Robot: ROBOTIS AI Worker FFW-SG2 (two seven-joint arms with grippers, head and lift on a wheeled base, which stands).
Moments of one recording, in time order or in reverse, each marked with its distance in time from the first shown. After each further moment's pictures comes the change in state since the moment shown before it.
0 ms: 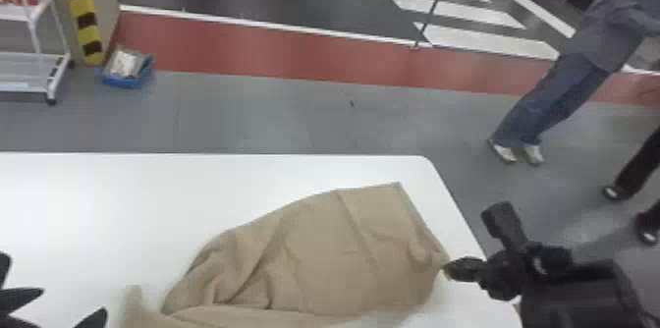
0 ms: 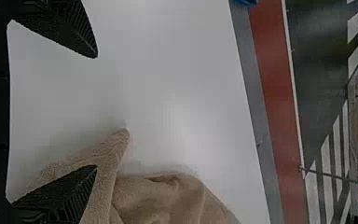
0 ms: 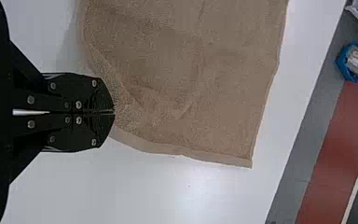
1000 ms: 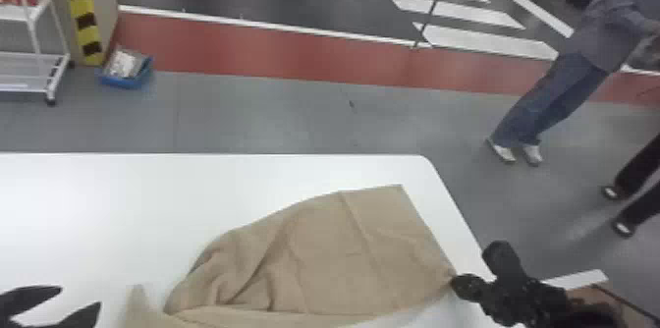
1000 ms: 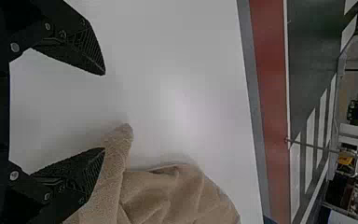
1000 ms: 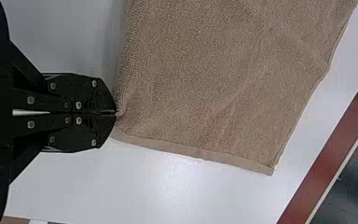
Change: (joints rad) left arm -0.066 0.111 0.008 0.172 0.175 -0.123 -0.085; right arm -0.024 -0.047 -0.079 0.416 -0.037 -0.496 -0.182
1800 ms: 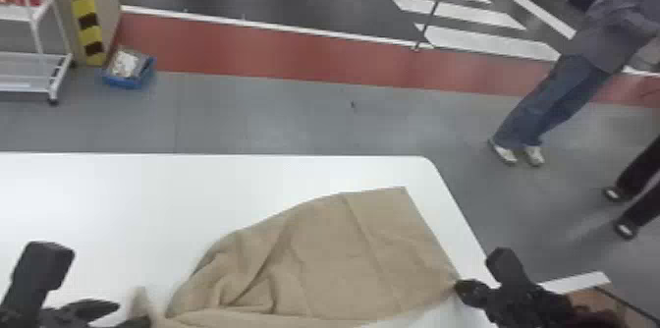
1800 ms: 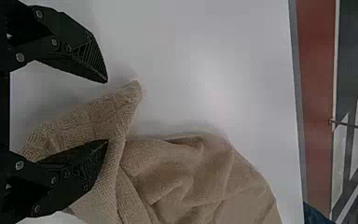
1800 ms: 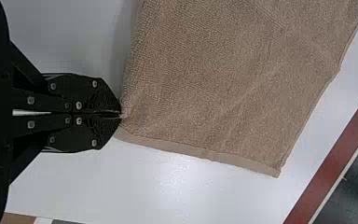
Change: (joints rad) left arm -0.136 -0.043 -0.168 0.088 -0.048 0.191 -0.011; right arm 0.030 -0.002 -0.019 0.001 0.012 -0.012 -0.012
